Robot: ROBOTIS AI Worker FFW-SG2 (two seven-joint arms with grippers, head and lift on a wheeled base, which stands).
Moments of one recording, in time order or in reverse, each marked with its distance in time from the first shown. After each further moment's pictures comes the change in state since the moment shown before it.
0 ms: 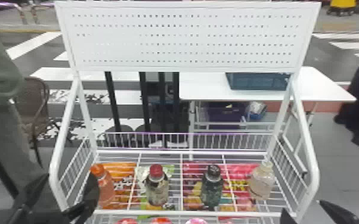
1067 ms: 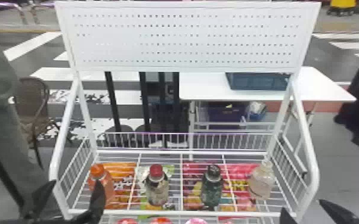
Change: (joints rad) left arm 0.008 -0.001 -0.040 0.044 -0.035 -0.045 0.013; right arm -0.003 0.005 0.003 0.001 0.003 -0.003 0.000
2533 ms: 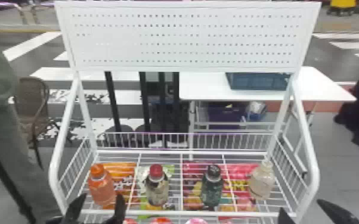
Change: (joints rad) left arm -0.355 -0.050 -0.169 0.729 0.039 -0.368 -0.016; right arm -0.002 0.001 0.008 0.002 0.011 -0.003 0.000
